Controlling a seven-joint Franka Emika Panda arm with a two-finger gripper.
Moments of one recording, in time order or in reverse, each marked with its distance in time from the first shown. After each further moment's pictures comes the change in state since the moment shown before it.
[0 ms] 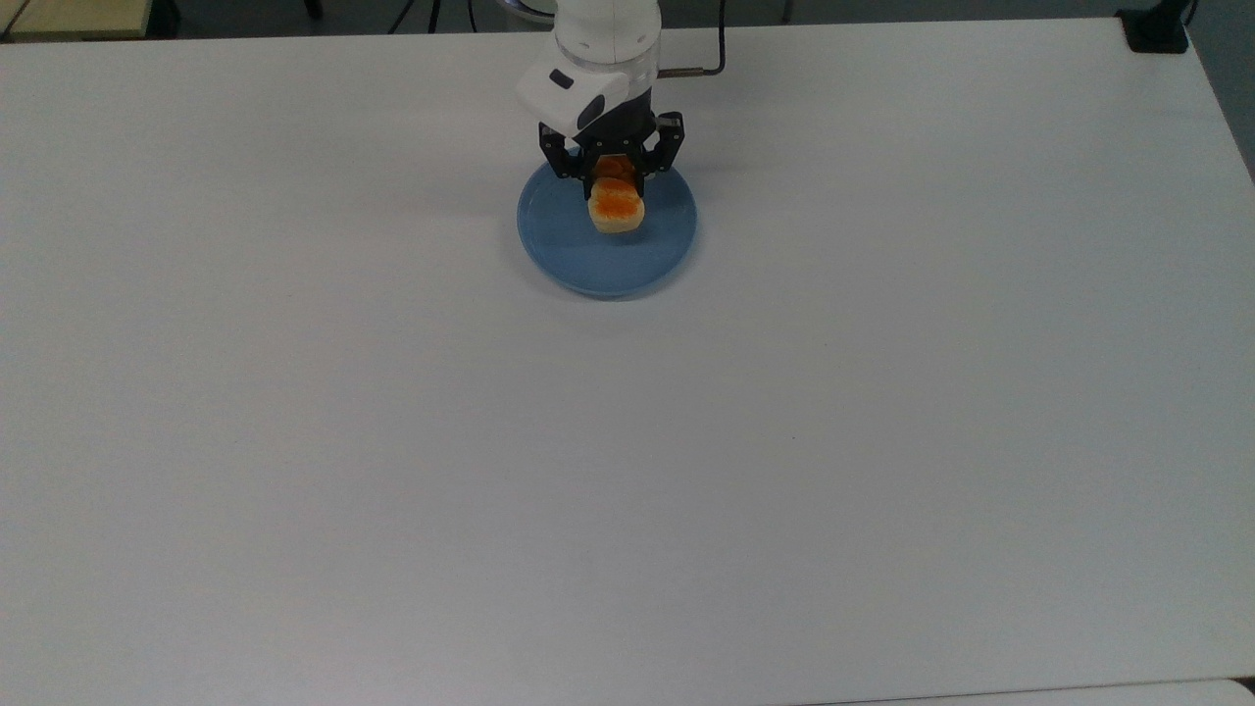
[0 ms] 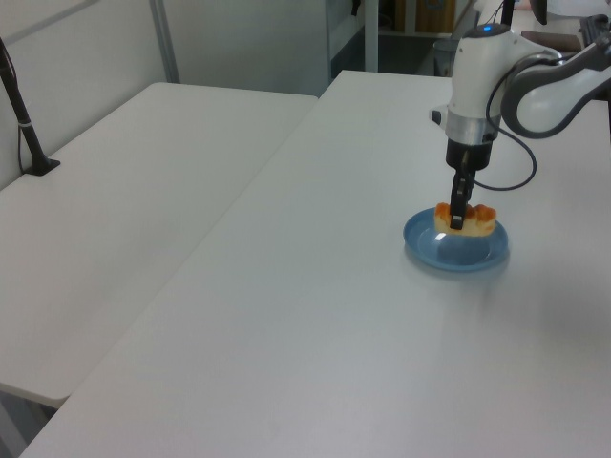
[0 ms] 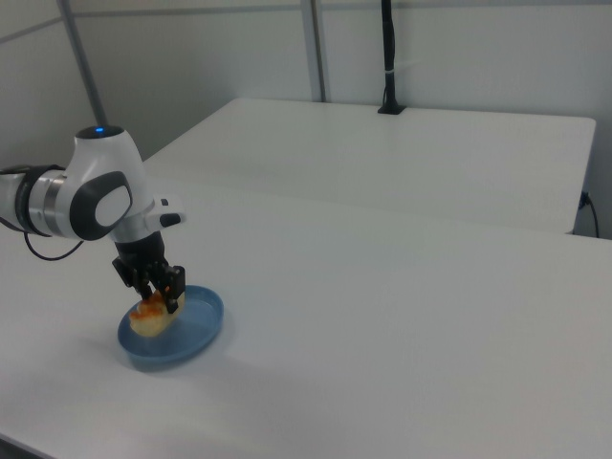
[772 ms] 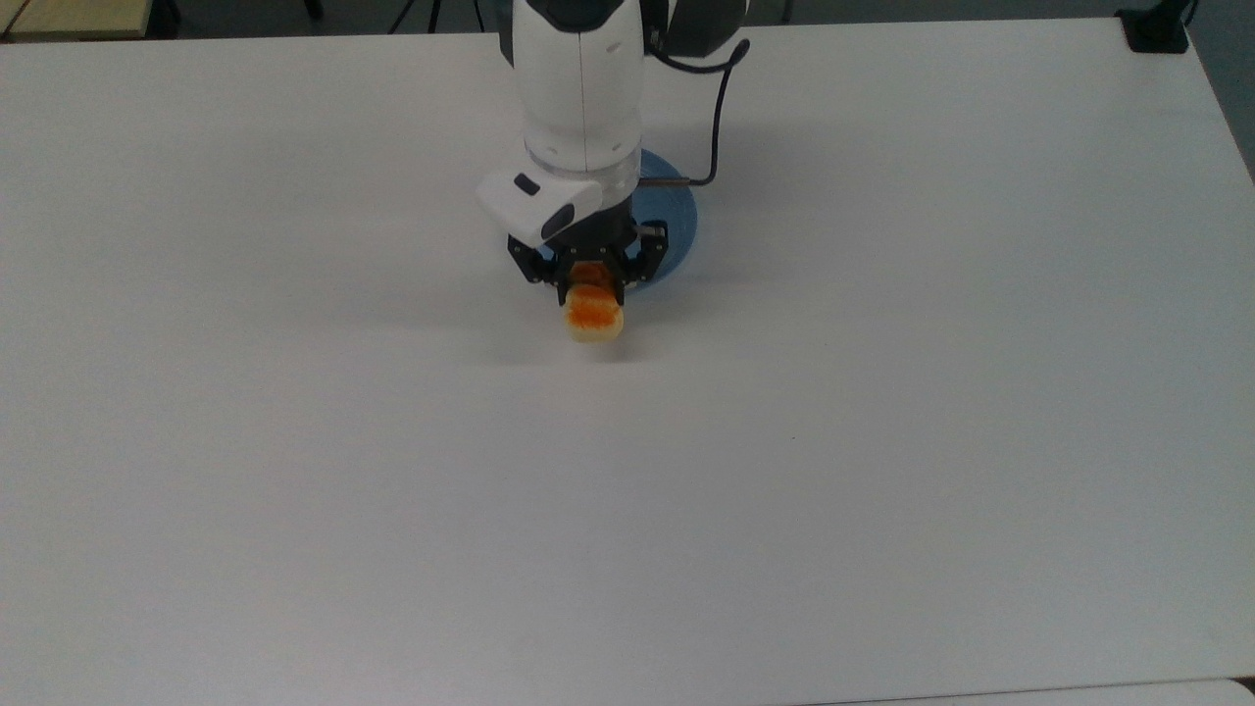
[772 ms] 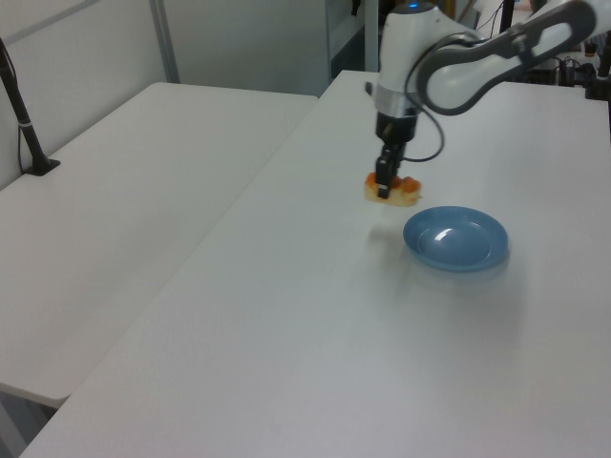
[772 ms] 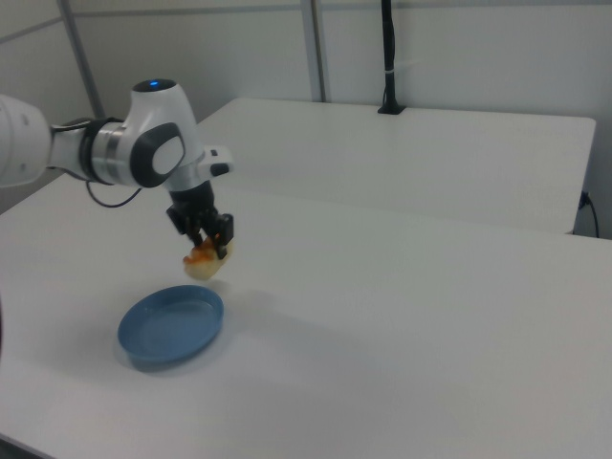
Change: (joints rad) arm -0.062 0.287 -0.002 0.455 0.000 -0.097 -0.004
